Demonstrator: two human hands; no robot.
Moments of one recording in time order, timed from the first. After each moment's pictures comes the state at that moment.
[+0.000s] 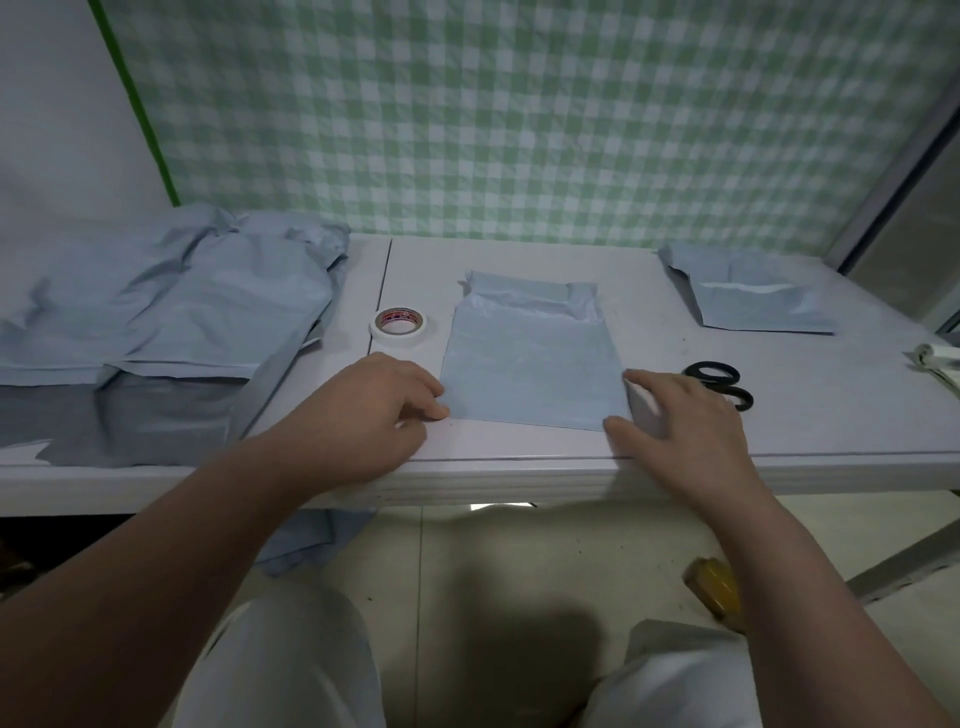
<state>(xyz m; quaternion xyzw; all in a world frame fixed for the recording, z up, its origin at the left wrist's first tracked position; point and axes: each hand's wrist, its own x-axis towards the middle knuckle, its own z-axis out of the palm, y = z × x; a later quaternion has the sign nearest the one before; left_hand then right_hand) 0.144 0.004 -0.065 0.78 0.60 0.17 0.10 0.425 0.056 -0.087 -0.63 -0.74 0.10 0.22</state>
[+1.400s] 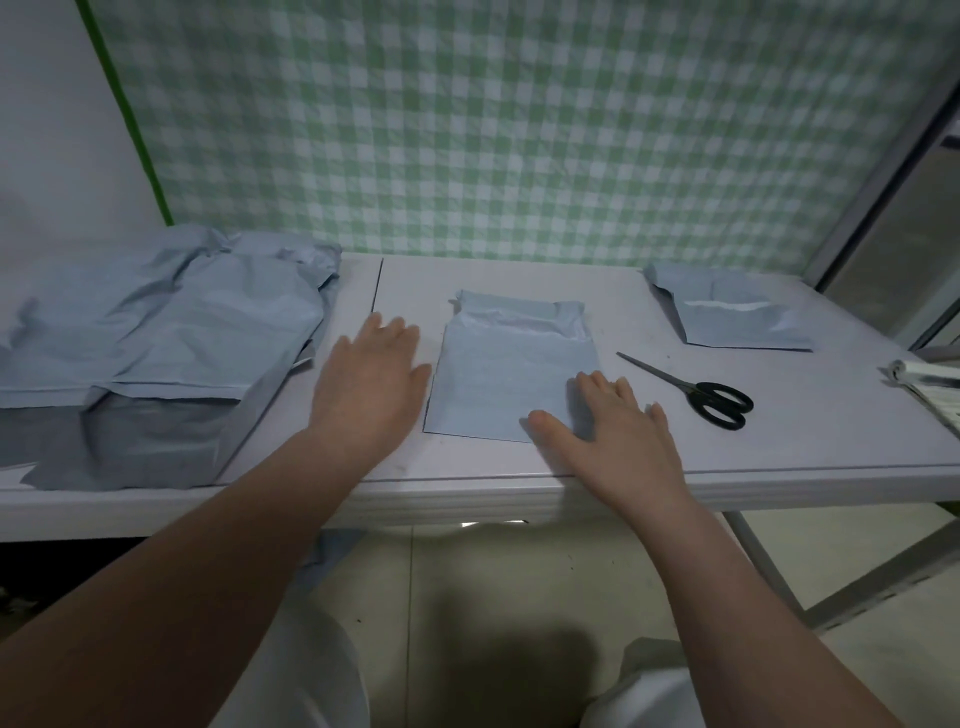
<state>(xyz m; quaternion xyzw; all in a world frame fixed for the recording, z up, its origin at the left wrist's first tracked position) 0.150 0.057 -0.086 0.70 0.68 0.18 -0.12 0.382 0.054 -0.083 -0.62 -0.76 0.12 0.16</state>
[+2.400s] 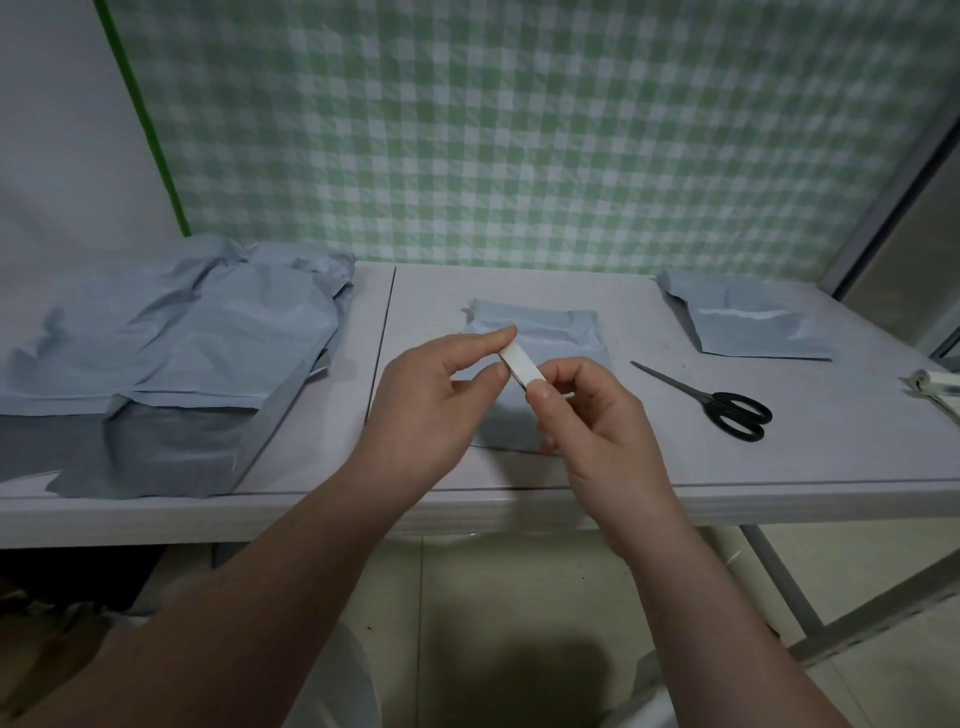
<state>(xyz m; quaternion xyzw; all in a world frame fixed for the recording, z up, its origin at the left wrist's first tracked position) 0.201 0.006 -0.042 0.60 0.53 0.54 0.25 0.344 0.021 -0.054 -0.39 -0.64 0.43 0.49</state>
